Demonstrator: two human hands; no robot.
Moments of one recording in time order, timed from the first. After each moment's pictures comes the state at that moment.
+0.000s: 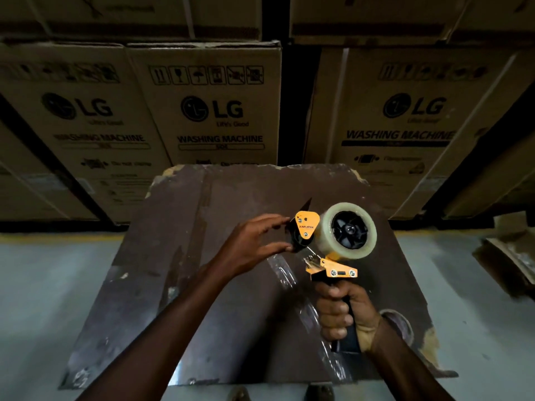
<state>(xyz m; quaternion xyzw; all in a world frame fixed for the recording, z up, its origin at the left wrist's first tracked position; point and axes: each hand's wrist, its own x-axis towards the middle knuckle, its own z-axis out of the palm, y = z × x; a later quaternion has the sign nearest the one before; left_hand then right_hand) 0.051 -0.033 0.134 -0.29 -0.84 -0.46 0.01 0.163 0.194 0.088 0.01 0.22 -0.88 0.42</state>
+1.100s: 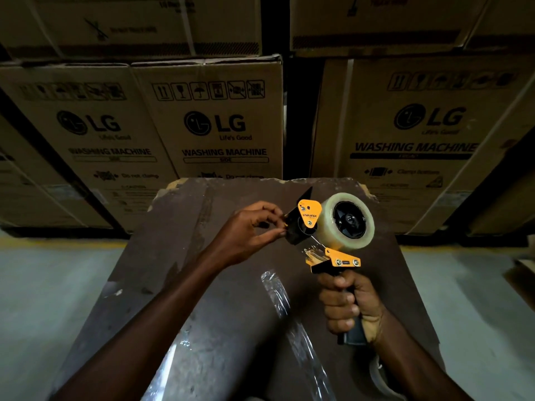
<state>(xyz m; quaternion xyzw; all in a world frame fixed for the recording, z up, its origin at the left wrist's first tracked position) -0.004 0.001 0.169 -0.30 -0.84 -0.46 0.03 0.090 0.244 0.106 -0.03 0.21 -0.86 0.47</state>
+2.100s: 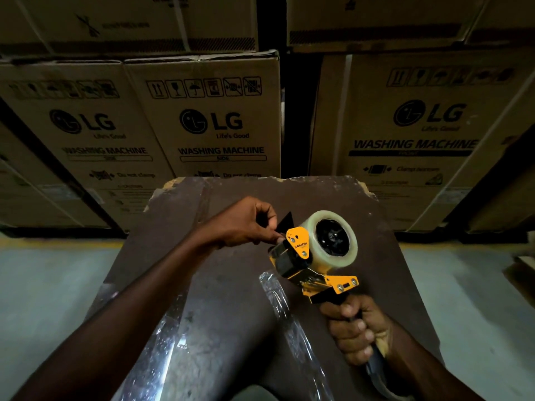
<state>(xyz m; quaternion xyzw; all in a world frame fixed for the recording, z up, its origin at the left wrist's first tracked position) -0.025 0.008 0.208 -0.21 -0.82 -0.47 -0.25 0.103 0.262 0.095 -0.04 0.20 -0.78 0.60</state>
